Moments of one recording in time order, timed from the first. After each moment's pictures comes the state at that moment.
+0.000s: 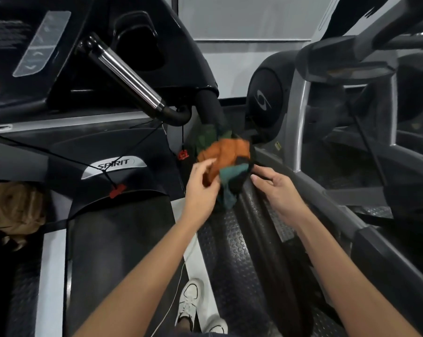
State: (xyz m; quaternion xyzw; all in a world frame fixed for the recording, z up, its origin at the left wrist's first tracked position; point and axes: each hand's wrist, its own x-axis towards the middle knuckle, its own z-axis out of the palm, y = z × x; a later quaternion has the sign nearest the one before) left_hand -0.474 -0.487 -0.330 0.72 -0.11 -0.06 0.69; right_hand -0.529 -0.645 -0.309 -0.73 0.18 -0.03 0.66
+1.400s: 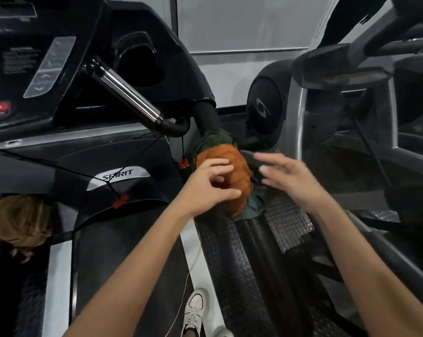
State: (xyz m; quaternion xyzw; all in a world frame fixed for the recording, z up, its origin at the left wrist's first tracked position) left_hand -0.462 -0.476 -0.274 0.77 -0.24 -0.21 0.55; right_hand -0.524 -0.668 -0.257 -0.76 0.11 -0.03 0.64
